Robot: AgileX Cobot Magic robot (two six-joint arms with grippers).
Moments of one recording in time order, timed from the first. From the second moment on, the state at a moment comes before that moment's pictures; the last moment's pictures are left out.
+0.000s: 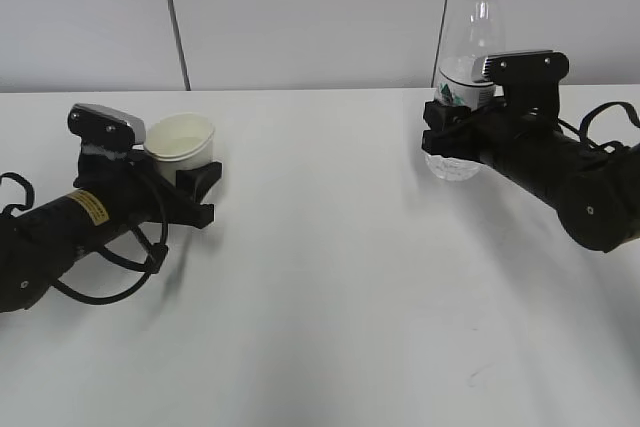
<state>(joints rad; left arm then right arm) -0.24 2.13 -0.76 0.35 -1.08 -0.10 0.18 2.01 -0.89 -0.07 -0.83 0.08</state>
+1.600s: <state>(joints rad) -0.13 2.25 -0.79 0.27 -1.15 -0.10 0.18 2.01 -0.89 -0.07 -0.83 0.08</state>
